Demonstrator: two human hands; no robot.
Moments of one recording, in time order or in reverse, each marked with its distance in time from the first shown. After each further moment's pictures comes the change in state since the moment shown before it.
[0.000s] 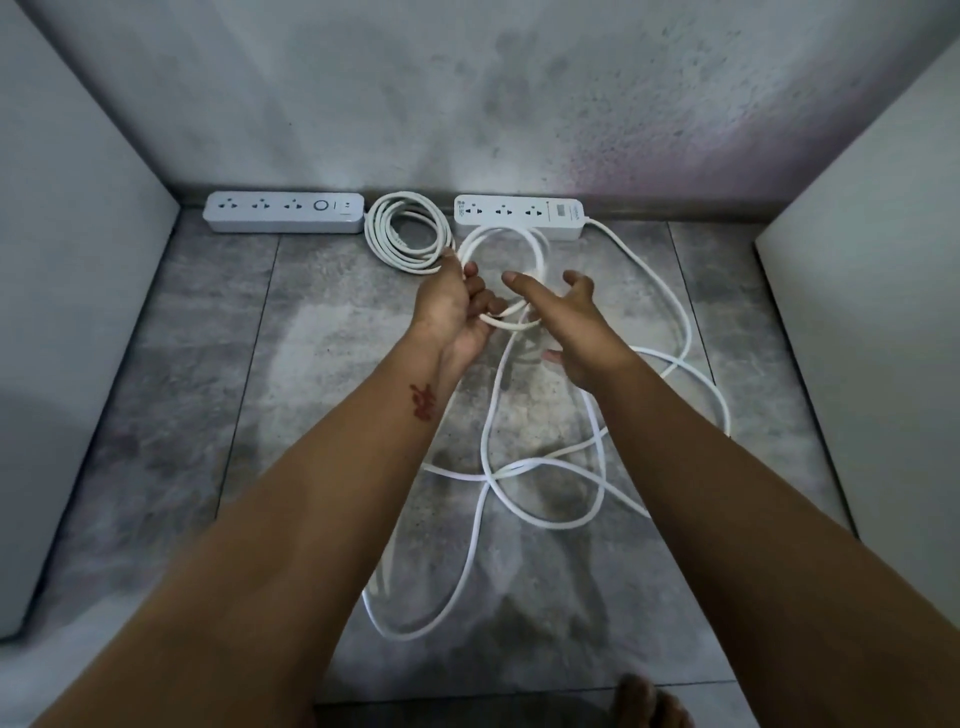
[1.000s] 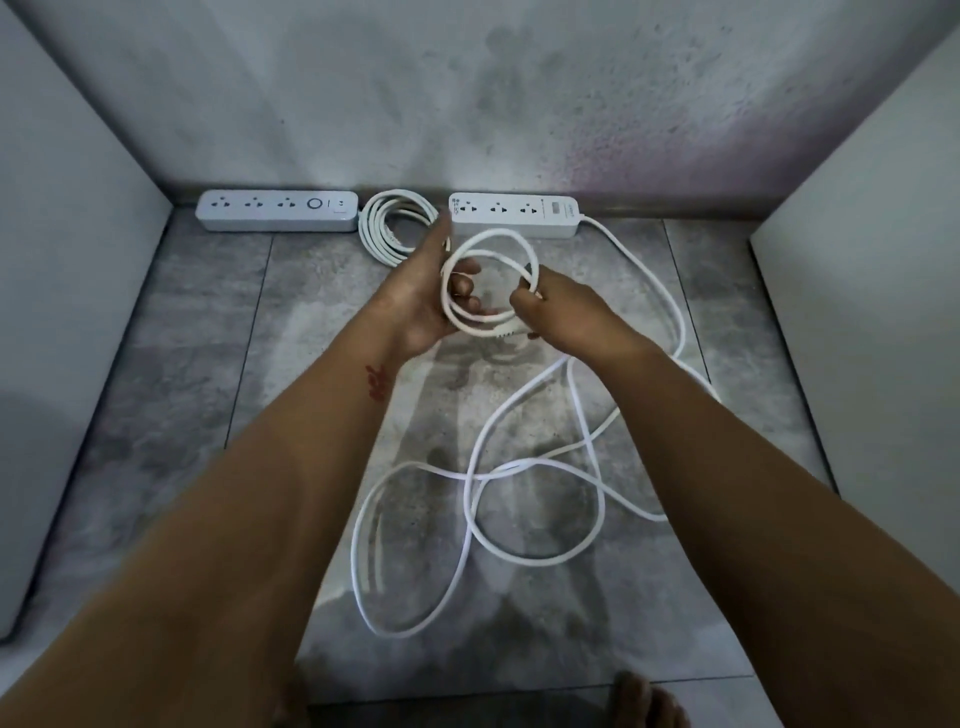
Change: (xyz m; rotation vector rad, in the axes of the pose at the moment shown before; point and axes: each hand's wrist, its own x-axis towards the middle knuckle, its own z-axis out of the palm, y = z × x) left_hand 0.002 0.031 -0.016 0.470 -0.172 -0.086; right_hand -0.010 -0.022 -0.011 -0.800 -0.108 -0.307
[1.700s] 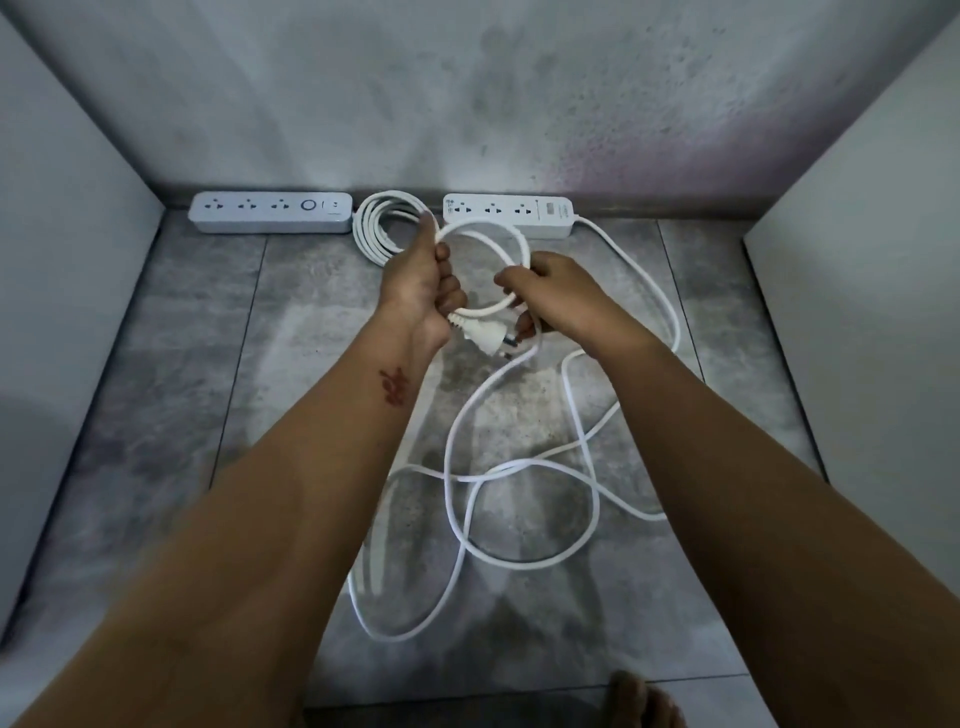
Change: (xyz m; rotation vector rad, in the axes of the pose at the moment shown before) left_hand 0.002 -0.001 0.020 -0.283 0.225 0.150; right_hand 0.006 -0.004 -0.006 0.411 0.037 0.088
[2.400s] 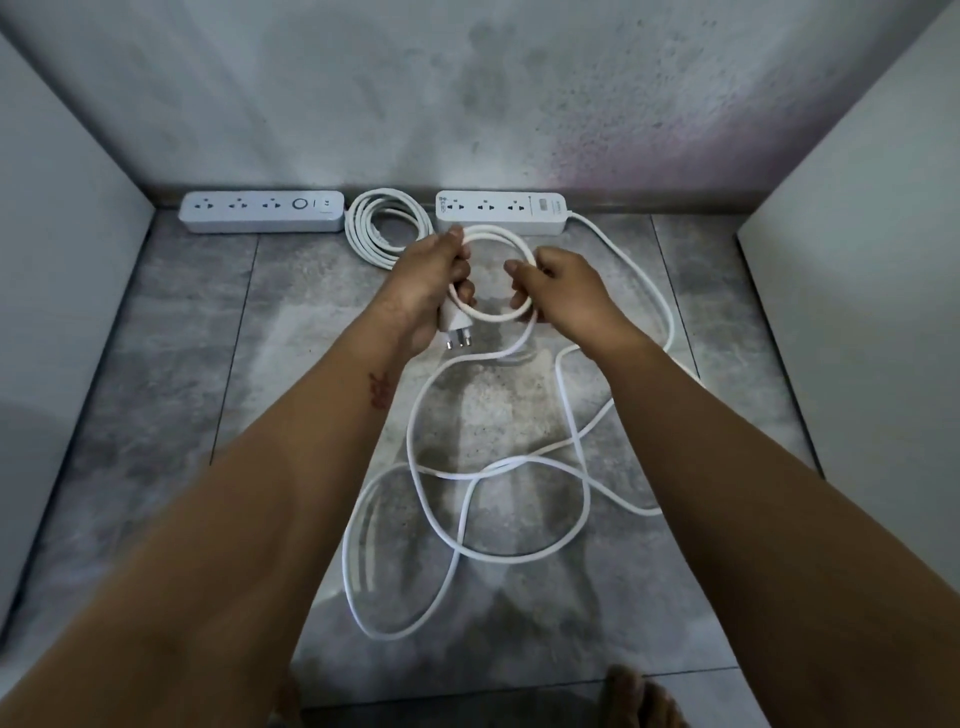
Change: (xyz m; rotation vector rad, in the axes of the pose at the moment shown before) left_hand 0.005 -0.004 -0.006 0.329 -0.274 0.080; right_hand 0.006 0.019 -0.004 0.019 0.119 -0.103
